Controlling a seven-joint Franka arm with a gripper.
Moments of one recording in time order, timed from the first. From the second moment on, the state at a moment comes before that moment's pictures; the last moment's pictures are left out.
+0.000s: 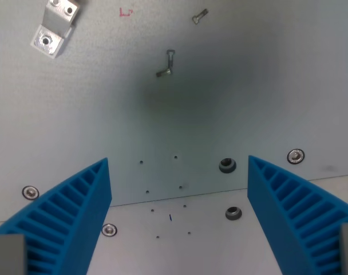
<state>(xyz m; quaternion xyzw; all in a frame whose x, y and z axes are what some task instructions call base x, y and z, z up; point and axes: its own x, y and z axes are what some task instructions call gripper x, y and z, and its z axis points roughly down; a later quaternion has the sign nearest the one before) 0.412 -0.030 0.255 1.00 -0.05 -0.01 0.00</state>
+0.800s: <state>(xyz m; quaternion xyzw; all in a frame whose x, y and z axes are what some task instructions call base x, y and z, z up) 0.412 -0.030 0.255 1.00 -0.08 -0.01 0.00</state>
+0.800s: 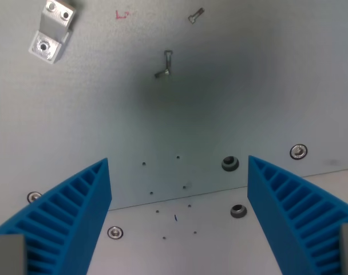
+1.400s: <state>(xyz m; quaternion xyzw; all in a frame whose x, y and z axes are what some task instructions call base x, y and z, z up) 0.412 -0.030 0.255 0.99 -0.12 -0.01 0.00</state>
